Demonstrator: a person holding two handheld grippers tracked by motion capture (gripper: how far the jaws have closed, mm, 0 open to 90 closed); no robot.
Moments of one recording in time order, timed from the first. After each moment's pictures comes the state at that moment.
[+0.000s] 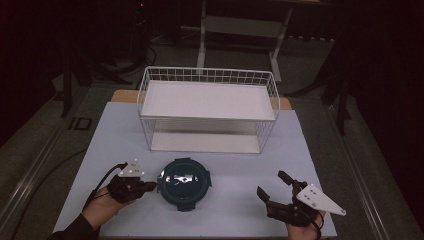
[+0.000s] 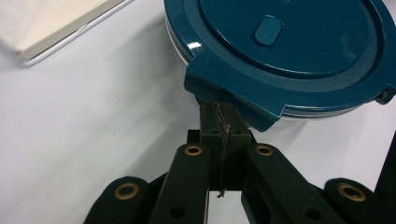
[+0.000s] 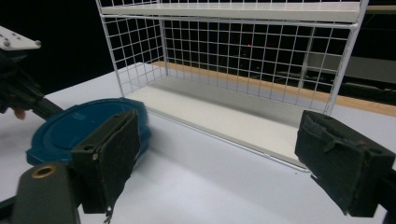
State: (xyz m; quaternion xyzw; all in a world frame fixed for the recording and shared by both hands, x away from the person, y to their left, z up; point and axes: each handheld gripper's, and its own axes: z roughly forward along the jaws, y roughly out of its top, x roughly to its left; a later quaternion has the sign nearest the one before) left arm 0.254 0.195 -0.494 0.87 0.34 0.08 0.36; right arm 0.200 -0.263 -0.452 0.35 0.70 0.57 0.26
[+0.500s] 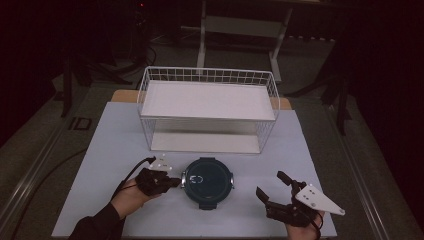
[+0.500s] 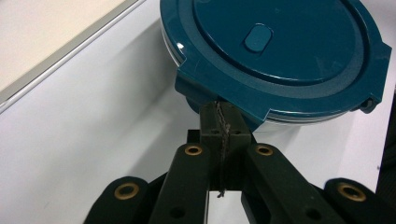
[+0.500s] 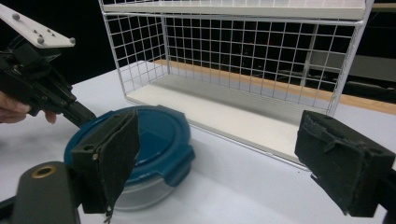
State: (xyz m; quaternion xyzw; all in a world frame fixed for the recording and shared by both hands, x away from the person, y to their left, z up) left arm 0.277 0.135 -0.491 0.88 0.29 0.05 0.38; right arm 0.200 -0.262 -0.453 0.35 0.70 0.57 0.26
